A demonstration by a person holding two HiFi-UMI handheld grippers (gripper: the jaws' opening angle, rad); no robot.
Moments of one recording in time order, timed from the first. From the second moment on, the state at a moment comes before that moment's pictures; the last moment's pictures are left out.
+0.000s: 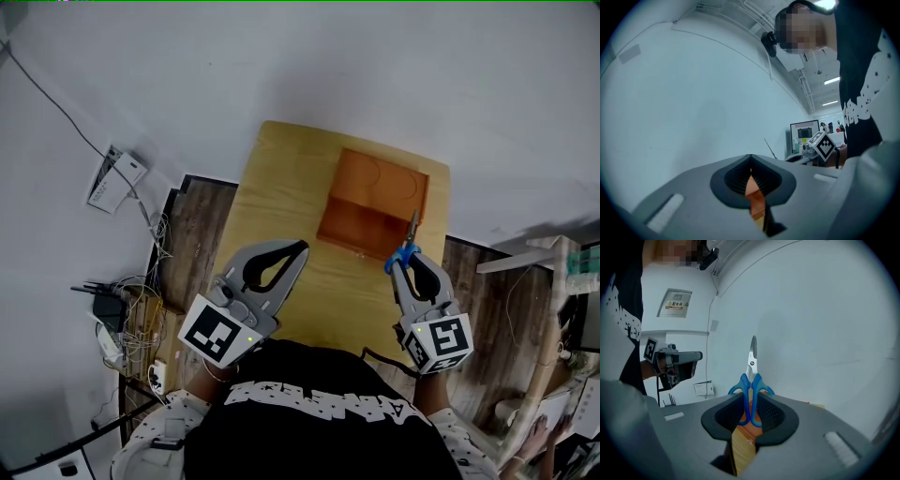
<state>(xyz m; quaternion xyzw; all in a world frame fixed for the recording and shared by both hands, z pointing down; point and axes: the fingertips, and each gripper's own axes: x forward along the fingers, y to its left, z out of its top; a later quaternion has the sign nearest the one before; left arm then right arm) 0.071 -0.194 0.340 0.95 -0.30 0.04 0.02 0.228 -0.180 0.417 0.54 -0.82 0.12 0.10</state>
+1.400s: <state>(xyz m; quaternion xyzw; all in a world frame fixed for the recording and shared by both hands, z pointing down) 0.073 -0.211 0.351 0.95 -0.30 0.04 0.03 0.231 -0.216 0.522 0.47 -0.82 0.11 0.31</state>
